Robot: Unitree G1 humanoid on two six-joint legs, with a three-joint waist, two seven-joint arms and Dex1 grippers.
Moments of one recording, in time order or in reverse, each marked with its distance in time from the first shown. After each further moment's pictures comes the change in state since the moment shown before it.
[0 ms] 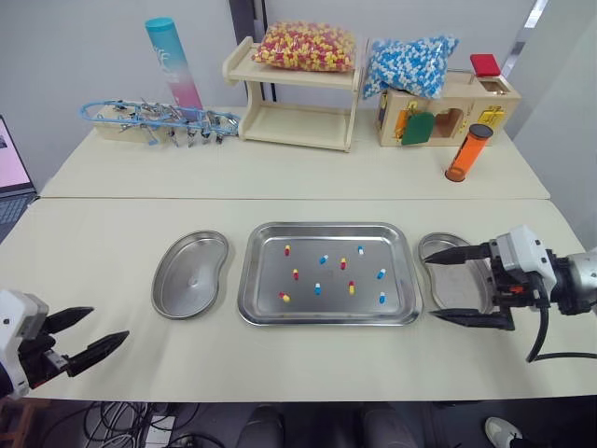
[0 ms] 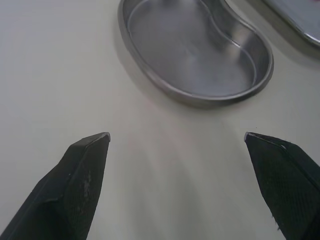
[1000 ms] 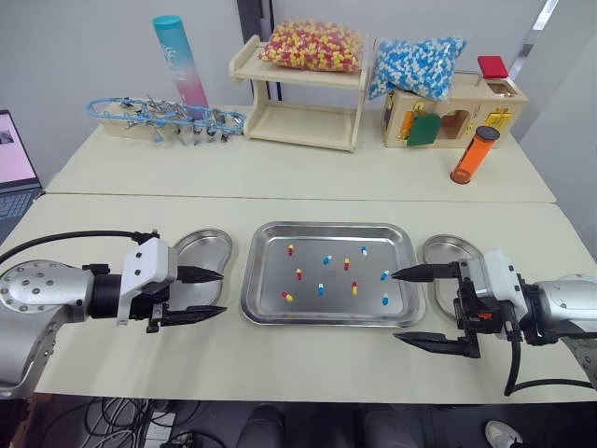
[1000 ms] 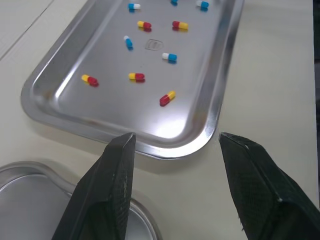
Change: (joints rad) left arm -0.497 0.176 -0.519 -0.120 0.020 -0.131 -0.223; right arm 0.092 0.050 0.032 -0.175 0.013 0.015 -0.141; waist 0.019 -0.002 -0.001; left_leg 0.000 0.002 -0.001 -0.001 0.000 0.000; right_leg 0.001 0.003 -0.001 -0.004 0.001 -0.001
